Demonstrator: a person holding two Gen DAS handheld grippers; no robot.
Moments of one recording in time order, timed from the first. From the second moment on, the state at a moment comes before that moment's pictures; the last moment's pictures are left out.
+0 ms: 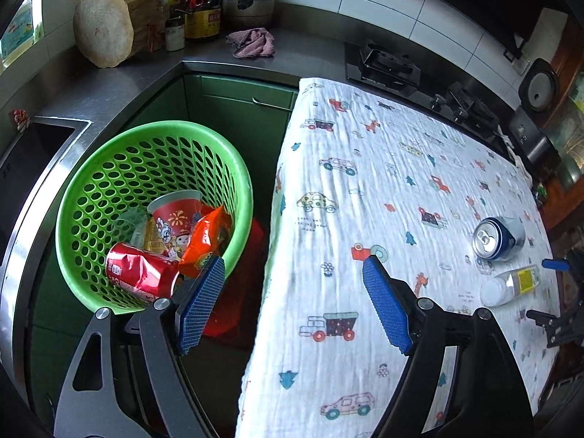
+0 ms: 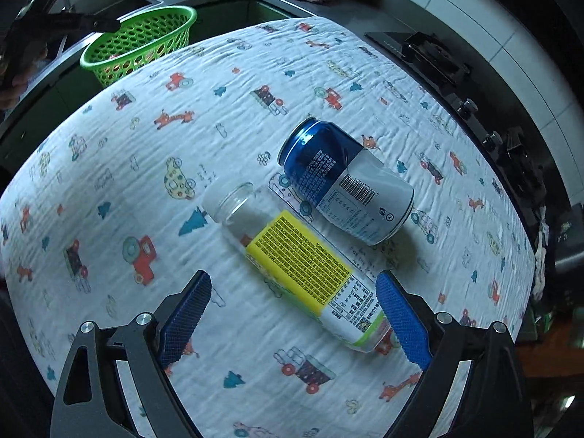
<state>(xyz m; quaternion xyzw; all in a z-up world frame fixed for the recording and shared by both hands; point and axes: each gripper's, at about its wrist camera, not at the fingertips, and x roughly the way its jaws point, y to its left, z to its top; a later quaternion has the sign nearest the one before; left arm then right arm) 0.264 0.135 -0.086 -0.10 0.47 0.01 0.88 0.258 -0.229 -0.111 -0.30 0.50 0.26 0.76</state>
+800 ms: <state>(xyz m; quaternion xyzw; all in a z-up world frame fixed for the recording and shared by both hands) 0.278 0.024 -0.092 -0.05 0.48 -0.06 0.87 0.275 -0.230 -0.155 -0.39 0.52 0.34 0.68</state>
